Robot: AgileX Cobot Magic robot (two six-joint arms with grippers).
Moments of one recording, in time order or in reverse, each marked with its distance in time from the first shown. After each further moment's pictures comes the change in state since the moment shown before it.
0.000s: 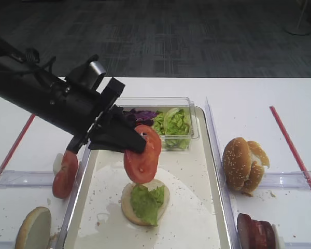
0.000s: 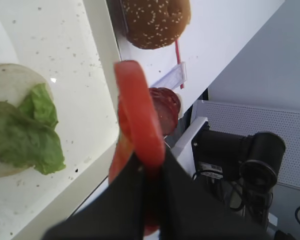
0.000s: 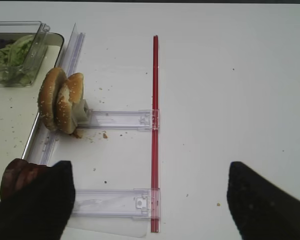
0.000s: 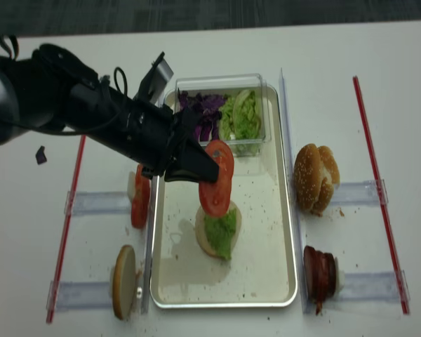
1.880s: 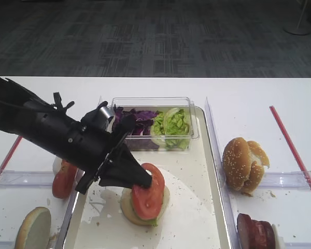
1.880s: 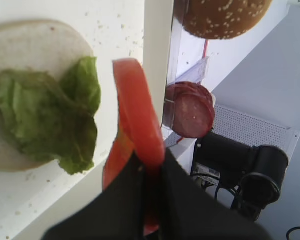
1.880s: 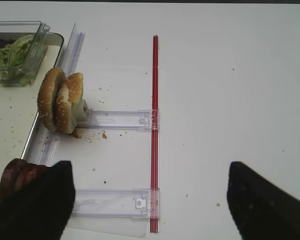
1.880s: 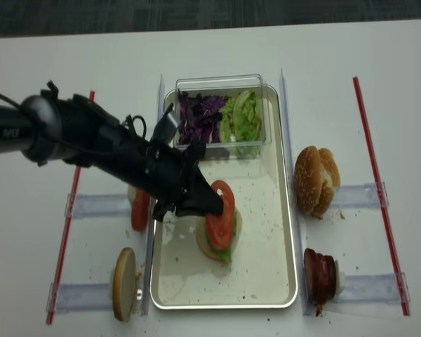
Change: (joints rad) left arm -0.023 0.192 0.083 -0.116 -0.025 0.042; right arm 0.000 0.000 0.000 0.000 0.000 0.000
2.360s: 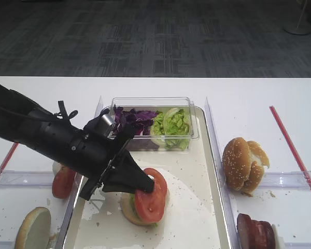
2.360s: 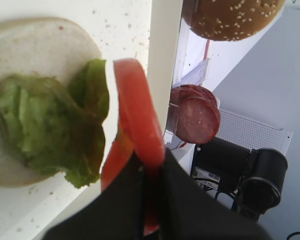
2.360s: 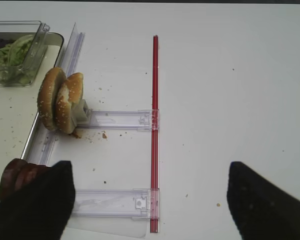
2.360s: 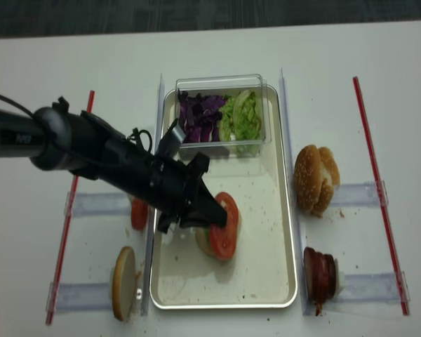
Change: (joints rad) left arm -0.010 0.044 0.026 -0.059 -0.002 0.068; right arm 0.000 0.000 0.000 0.000 0.000 -0.002
